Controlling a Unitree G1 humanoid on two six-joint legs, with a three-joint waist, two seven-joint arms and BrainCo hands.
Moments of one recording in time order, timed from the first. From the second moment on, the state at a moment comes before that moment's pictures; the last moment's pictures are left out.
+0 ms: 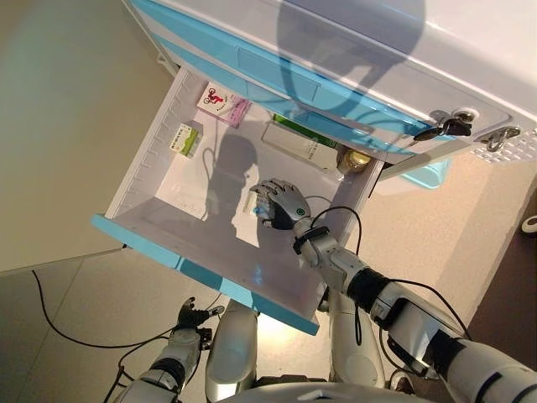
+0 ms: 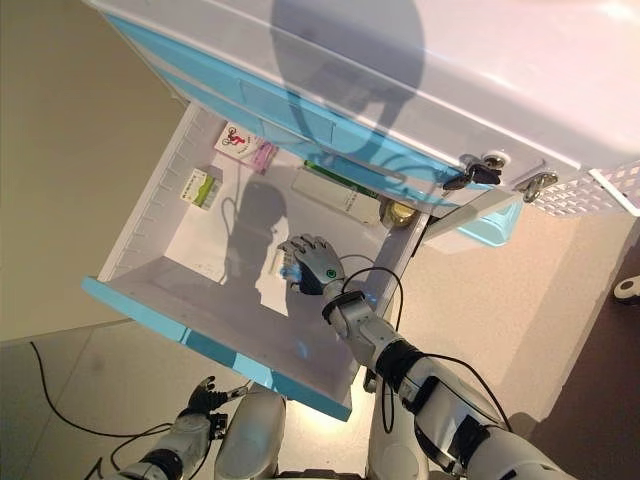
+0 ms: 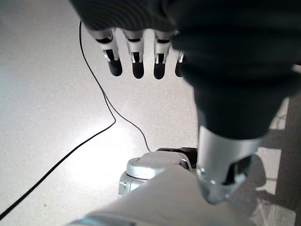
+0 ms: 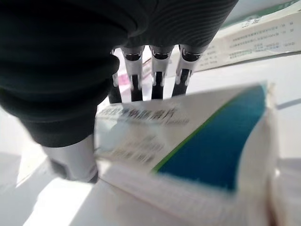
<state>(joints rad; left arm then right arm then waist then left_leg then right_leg) -0.19 0.22 -0.26 1.18 -0.30 -0.07 0.28 -0.70 -0.17 0.80 0.71 -0.76 0.07 -0.50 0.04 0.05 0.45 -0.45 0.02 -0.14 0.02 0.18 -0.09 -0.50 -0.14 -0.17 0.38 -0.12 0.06</state>
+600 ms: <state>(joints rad) -0.19 0.21 -0.26 1.18 -0.30 -0.07 0.28 -0.71 -0.17 0.80 0.72 -0.76 0.07 -0.50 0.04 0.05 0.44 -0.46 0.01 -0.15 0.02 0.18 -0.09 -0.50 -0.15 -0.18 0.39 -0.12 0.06</state>
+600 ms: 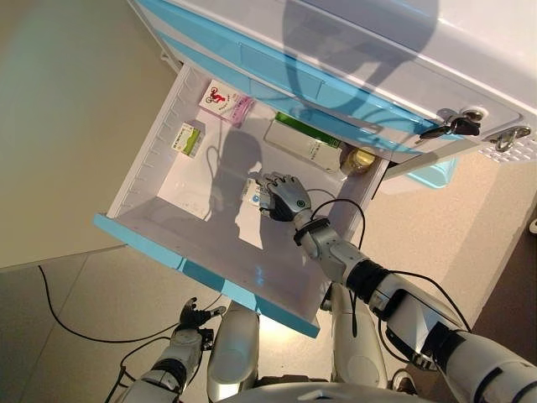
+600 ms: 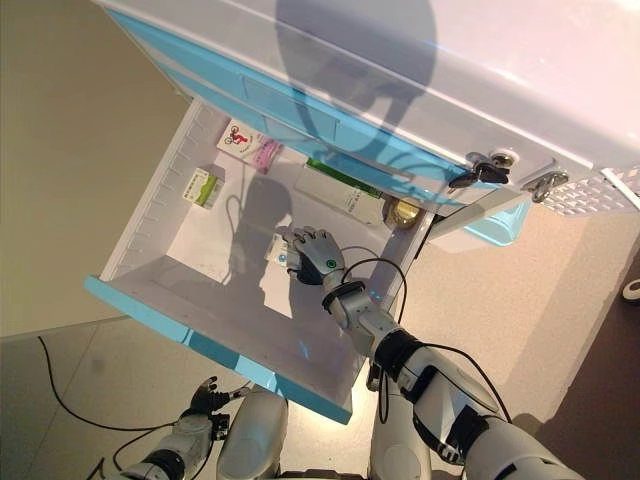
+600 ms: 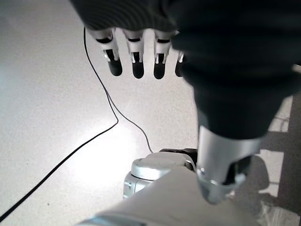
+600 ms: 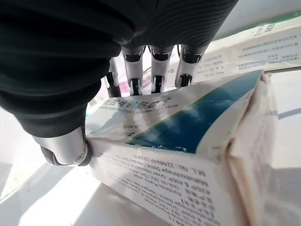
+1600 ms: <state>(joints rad) -0.12 0.20 -0.21 1.20 -0.29 -0.03 0.26 -0.54 -0.27 0.79 0.61 -0.61 0.04 -0.32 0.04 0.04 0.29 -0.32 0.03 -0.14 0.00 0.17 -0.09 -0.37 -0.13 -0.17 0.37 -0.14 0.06</state>
